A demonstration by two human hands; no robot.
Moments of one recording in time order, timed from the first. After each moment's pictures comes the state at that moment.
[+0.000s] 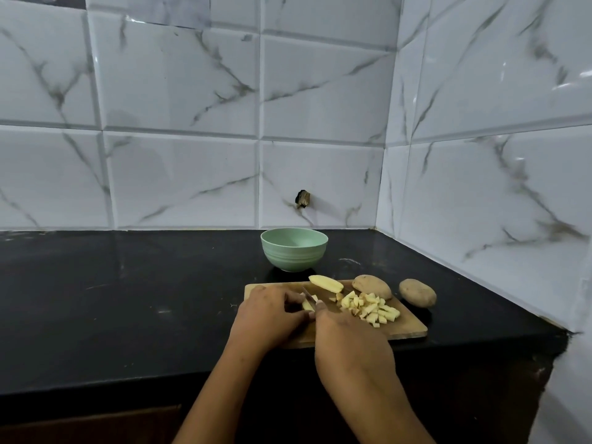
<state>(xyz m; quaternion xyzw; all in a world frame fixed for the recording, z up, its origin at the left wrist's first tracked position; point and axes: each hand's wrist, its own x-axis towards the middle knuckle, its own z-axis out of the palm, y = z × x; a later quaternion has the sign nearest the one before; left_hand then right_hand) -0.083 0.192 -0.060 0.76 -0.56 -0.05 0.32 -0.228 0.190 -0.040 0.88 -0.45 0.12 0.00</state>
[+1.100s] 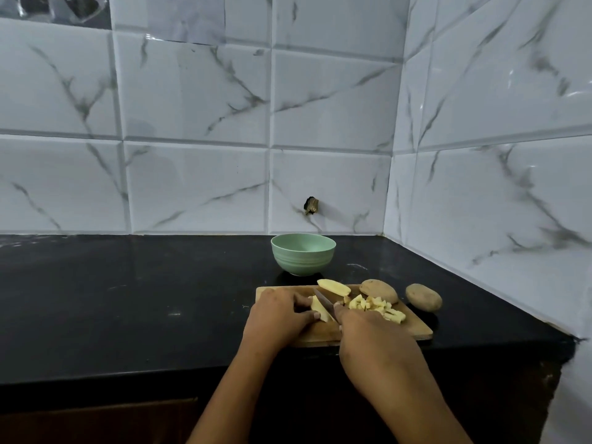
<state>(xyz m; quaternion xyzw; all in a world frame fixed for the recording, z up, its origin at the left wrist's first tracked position) -0.087 0.197 -0.058 0.76 -0.56 -0.04 0.32 -0.251 0.204 -0.022 0.88 -0.45 0.13 0.01</state>
